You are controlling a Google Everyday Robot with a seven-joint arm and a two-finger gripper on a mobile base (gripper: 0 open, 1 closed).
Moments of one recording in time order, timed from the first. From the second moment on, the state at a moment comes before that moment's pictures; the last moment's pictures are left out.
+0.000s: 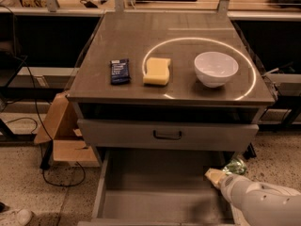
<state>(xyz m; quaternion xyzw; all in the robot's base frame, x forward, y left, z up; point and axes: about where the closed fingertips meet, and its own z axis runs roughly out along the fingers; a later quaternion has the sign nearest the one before) 0.418 -0.245 0.542 0.35 0.89 0.15 0.25</state>
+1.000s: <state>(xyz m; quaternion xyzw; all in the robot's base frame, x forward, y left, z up) 0.437 -0.269 0.618 0.31 0.84 0.16 0.42</state>
